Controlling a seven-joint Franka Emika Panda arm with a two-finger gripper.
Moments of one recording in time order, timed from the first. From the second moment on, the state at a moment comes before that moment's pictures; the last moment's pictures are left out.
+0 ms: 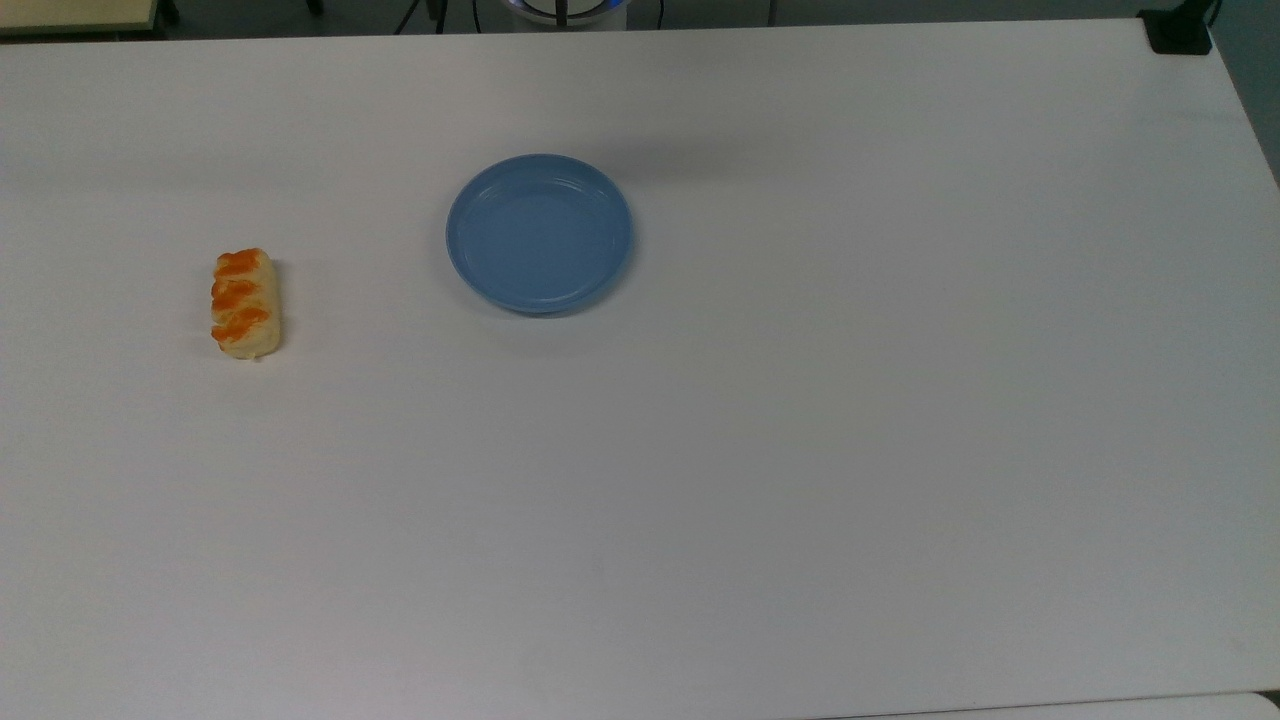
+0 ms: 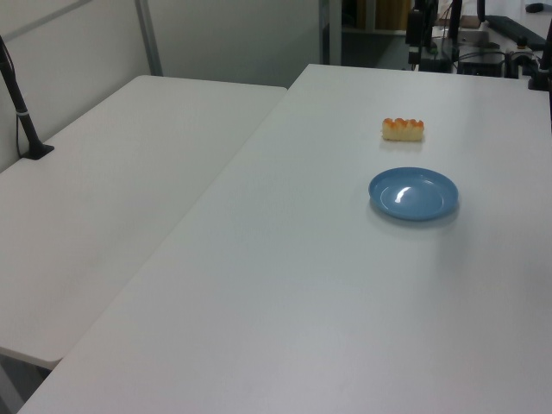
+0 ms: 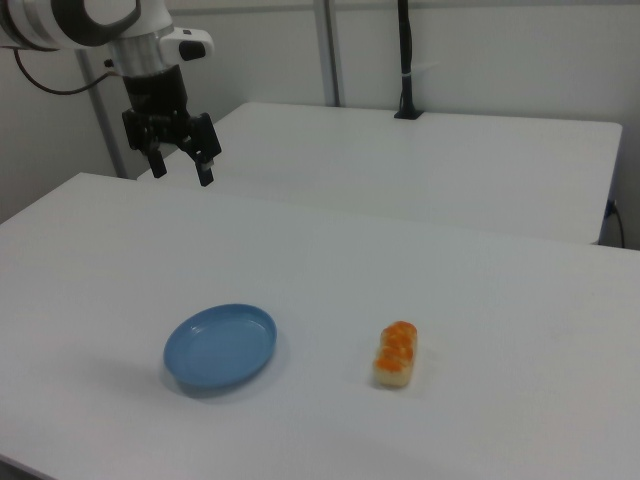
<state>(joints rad) 0.19 -0.03 -0.16 -1.60 -0.04 1.58 0.03</state>
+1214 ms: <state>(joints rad) 0.12 0.01 -0.16 -1.60 -0.04 1.55 -0.20</state>
